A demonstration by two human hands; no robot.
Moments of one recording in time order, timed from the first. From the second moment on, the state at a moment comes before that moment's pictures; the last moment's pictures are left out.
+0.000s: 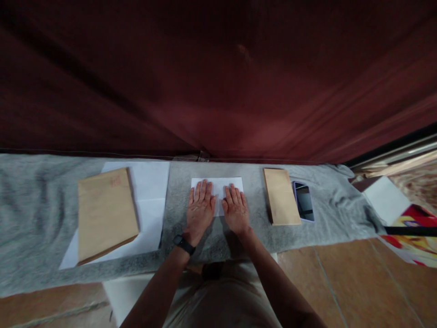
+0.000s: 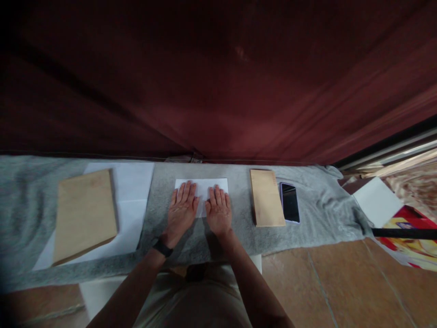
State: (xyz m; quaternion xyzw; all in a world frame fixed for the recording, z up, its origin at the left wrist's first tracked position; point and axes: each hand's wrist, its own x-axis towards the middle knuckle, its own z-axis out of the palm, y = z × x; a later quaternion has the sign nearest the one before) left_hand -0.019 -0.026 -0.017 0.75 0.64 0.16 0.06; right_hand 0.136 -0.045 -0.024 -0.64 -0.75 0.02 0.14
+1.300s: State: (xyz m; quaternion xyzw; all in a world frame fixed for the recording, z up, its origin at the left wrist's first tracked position) left_hand -0.043 -0.037 -0.013 0.69 0.70 0.18 0.04; right_hand 0.130 -0.007 -0.011 -0.62 -0.77 0.02 0.16
